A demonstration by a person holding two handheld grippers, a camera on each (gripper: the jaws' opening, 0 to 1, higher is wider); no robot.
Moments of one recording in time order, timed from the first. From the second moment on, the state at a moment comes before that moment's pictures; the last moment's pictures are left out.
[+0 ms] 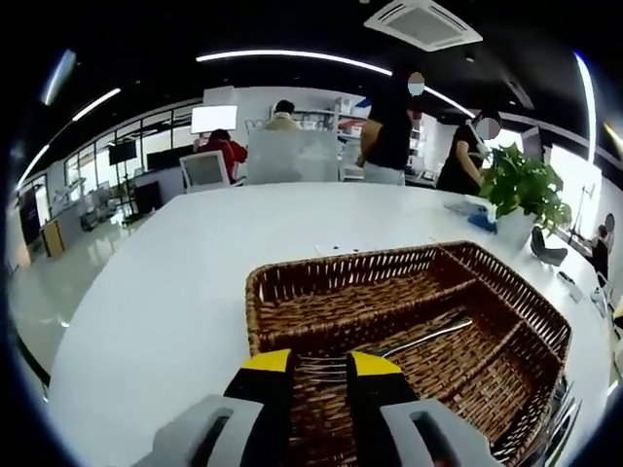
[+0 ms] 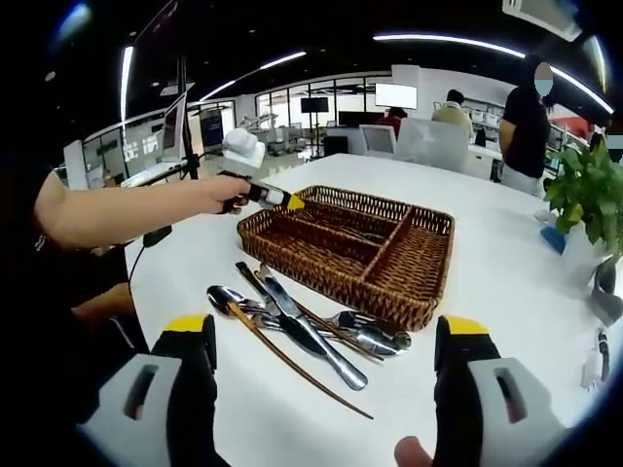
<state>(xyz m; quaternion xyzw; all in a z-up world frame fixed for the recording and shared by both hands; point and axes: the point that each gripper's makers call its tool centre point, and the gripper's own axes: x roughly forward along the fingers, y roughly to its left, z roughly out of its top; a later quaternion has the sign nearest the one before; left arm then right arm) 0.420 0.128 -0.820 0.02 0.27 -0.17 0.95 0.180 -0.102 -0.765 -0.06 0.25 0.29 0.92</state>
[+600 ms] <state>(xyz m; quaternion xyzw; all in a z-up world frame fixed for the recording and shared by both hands) 0.403 0.125 -0.808 0.03 0.27 -0.19 0.95 0.183 -0.095 -0.758 -0.06 0.24 0.29 0.92</state>
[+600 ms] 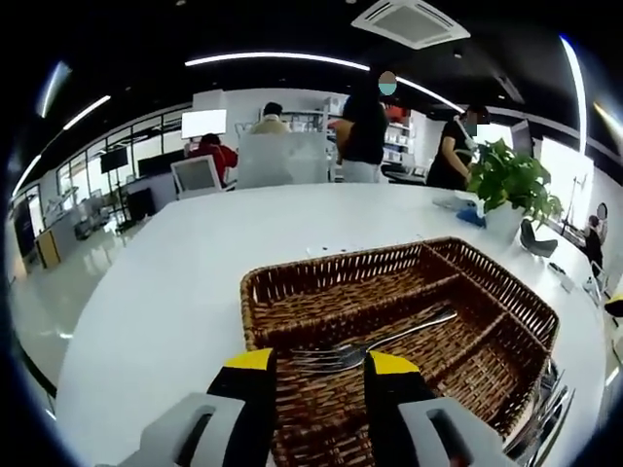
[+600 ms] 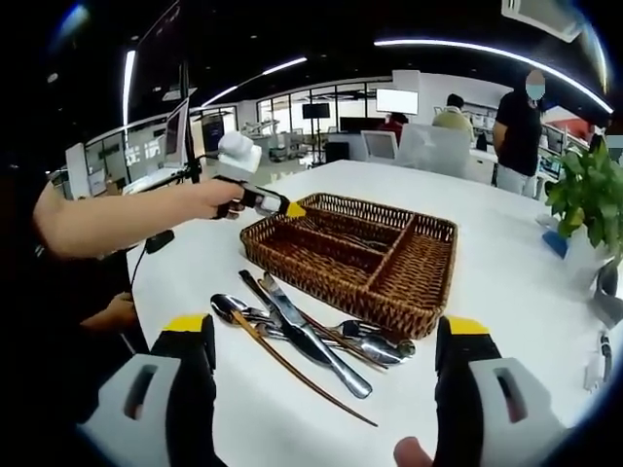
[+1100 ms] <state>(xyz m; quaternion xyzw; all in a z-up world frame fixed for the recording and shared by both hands) 0.370 0.122 -0.804 0.04 0.26 -0.21 0.94 0.192 -0.091 -0.758 -0.06 0.23 0.30 0.92</state>
